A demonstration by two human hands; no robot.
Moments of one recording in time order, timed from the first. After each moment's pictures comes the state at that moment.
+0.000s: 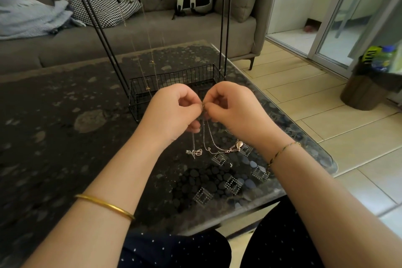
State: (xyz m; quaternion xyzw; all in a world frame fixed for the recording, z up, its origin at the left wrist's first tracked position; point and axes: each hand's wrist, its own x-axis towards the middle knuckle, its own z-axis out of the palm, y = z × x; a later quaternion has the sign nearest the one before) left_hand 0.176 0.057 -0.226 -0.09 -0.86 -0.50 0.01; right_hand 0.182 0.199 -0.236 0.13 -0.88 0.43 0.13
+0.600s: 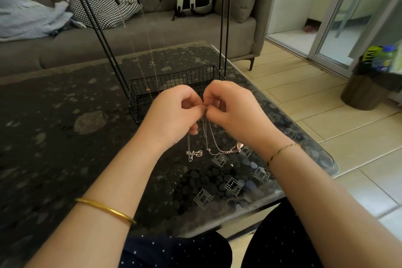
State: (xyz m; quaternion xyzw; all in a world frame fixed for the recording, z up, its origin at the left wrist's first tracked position) left_hand 0.172 0.057 -0.228 -0.12 -0.88 -0.47 0.02; right_hand 0.178 0.201 -0.241 0.17 -0.89 0.38 0.17
